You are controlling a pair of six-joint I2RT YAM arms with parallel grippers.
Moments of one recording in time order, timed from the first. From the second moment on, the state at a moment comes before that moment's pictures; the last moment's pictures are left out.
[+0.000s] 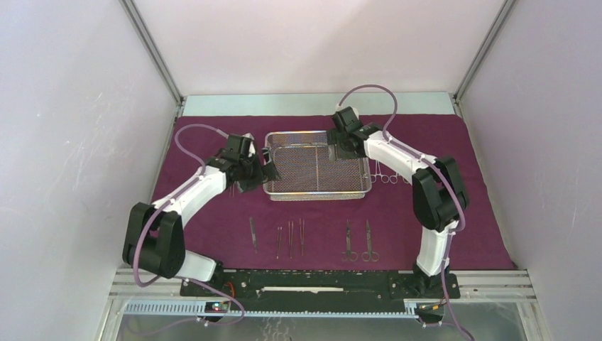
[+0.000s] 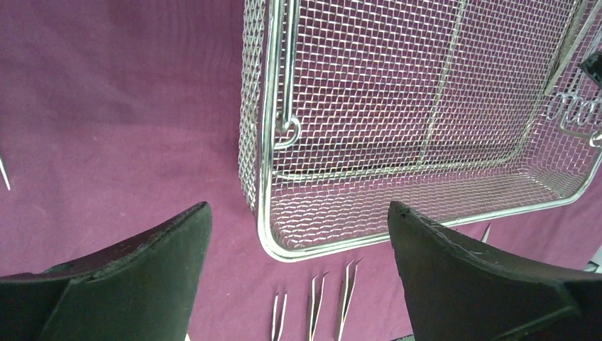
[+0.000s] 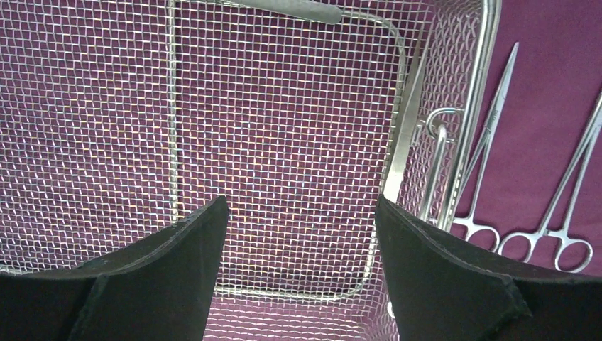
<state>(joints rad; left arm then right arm) -0.31 1.40 0.90 -0.46 0.14 -0.61 0.54 1.90 1.49 -0.57 0.23 0.35</state>
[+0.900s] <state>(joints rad) -0.31 1.59 1.01 -0.44 0.10 -0.63 0.42 1.73 1.32 -0.56 0.19 0.34</state>
